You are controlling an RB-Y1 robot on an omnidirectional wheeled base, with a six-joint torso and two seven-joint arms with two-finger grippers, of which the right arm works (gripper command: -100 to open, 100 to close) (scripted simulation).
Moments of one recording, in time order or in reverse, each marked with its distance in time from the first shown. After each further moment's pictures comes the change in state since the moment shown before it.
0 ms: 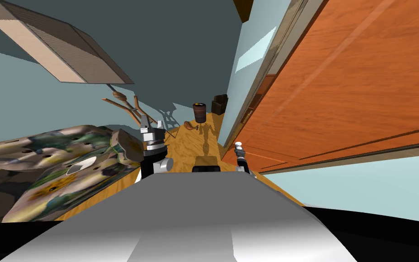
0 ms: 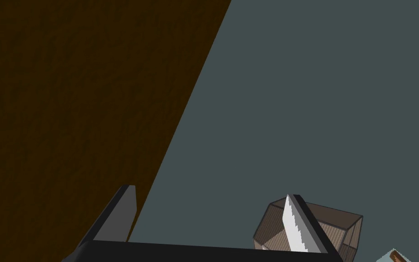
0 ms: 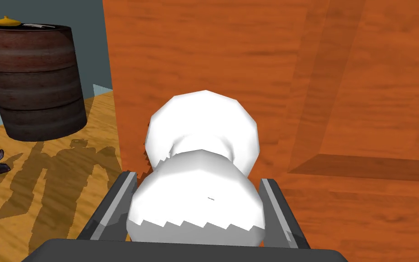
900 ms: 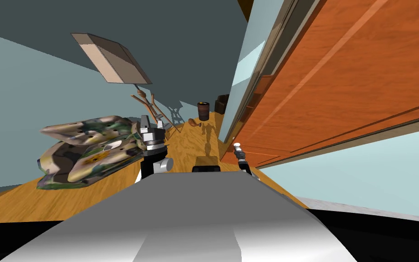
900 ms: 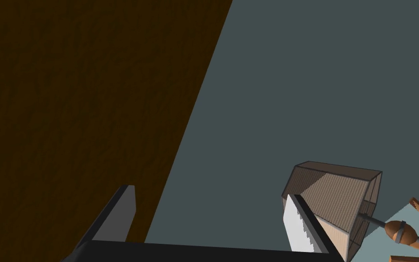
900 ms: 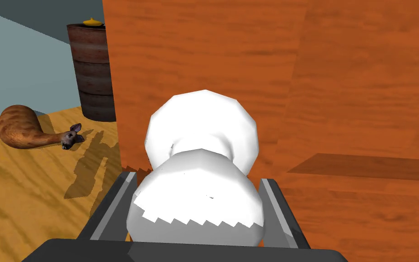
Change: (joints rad) arm 0.050 -0.071 0.103 -0.019 0.058 -0.057 -0.111
